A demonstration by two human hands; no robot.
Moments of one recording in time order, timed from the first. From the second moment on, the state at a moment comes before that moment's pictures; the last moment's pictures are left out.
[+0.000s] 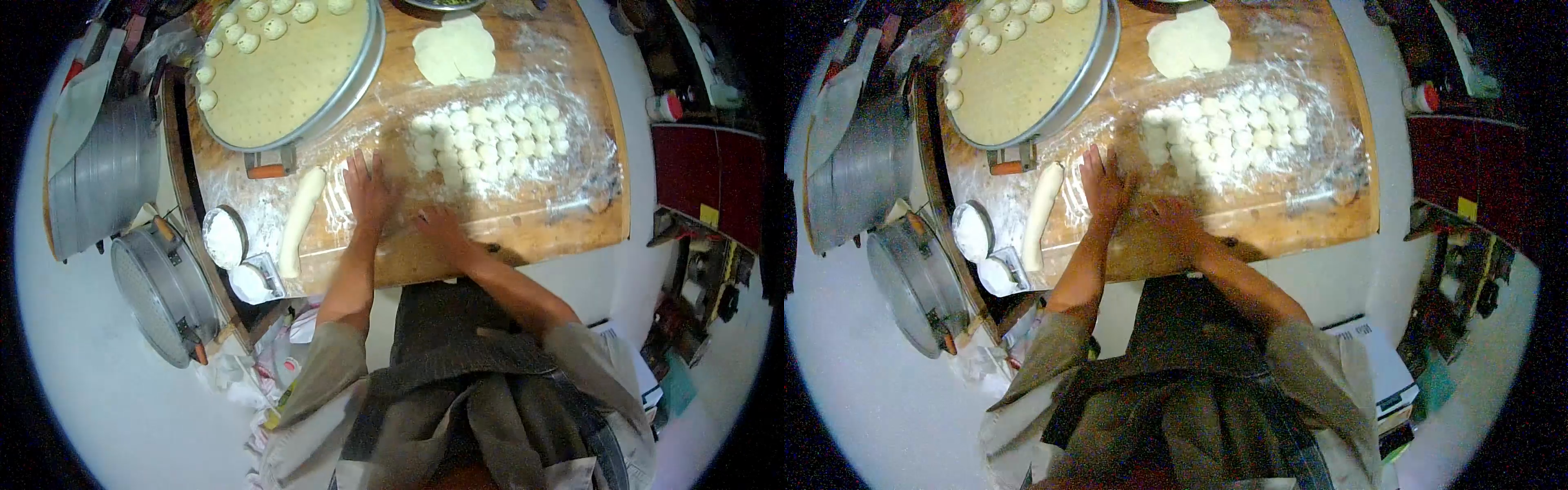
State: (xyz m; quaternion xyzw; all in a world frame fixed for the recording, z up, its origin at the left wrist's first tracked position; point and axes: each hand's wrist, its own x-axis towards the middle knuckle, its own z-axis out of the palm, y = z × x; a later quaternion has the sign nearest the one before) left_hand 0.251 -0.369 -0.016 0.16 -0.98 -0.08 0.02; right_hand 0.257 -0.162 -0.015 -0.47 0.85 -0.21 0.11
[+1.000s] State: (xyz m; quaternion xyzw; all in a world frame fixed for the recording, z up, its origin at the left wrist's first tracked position) left_hand 0.335 -0.395 0.004 0.18 -0.88 -0.40 -0.17; right_hand 0.257 -0.212 -0.009 -0.38 0.89 -0.22 0.10
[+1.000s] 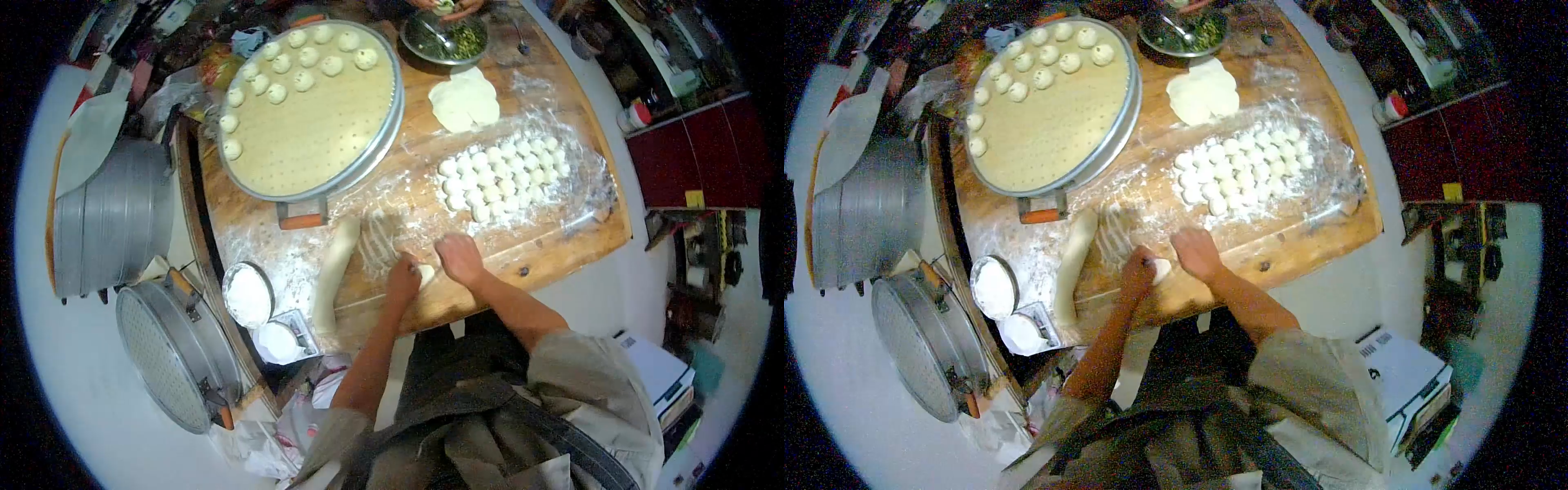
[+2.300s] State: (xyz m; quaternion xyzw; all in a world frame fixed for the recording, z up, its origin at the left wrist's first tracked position) left_hand 0.344 -0.411 -0.003 0.23 -0.81 -0.54 -0.02; right_hand 0.238 -0.284 -0.016 -0.28 0.94 -0.19 0.06
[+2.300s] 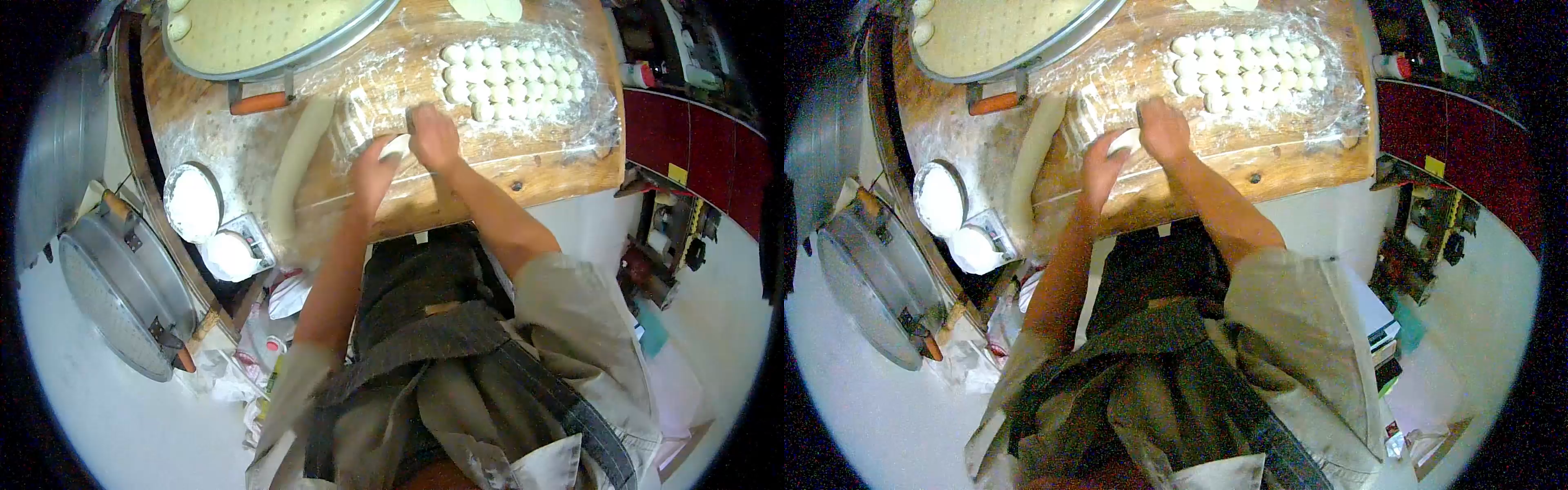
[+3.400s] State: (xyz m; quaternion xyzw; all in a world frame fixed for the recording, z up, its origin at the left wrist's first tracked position) left_hand 0.243 -0.419 0.048 0.13 -0.84 -0.46 -0.25; right_hand 0.289 -0.222 -0.036 -0.25 0.93 -0.25 0.09
